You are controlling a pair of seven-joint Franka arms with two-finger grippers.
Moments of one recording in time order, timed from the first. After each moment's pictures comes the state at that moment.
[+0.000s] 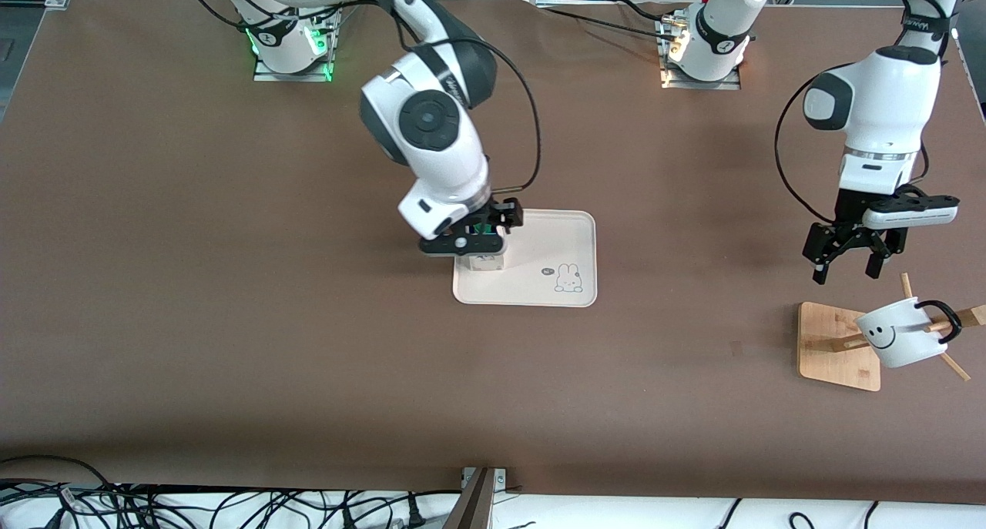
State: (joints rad) left arm -0.03 0.10 0.11 -2.45 -0.10 3.34 0.05; right arm 0.65 0.63 0.00 -1.17 0.10 1.91 0.65
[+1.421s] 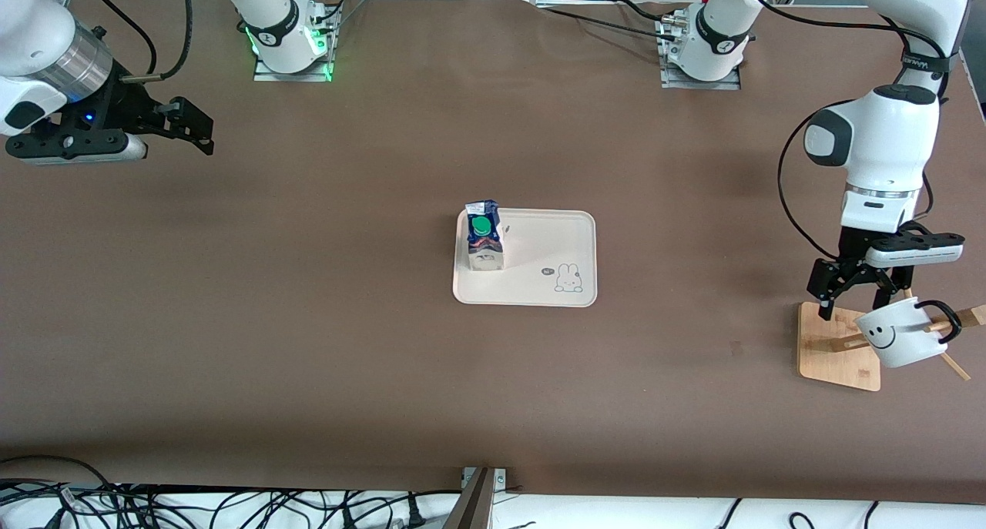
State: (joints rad) left arm -0.03 0.24 0.11 -2.25 -0.10 3.35 0.05; right arm 0.34 -0.07 -0.17 -1.72 -0.01 1.64 0.11
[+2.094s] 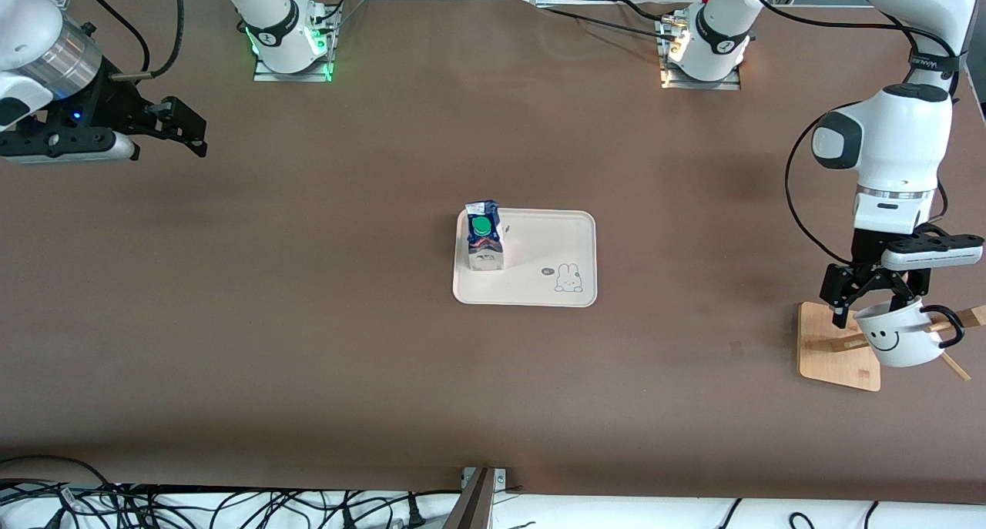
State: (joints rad) left arm -0.03 0.25 0.12 -2.22 -0.10 3.35 0.05; right arm 0.34 -0.04 -0.18 -1.68 -0.01 1.64 0.11
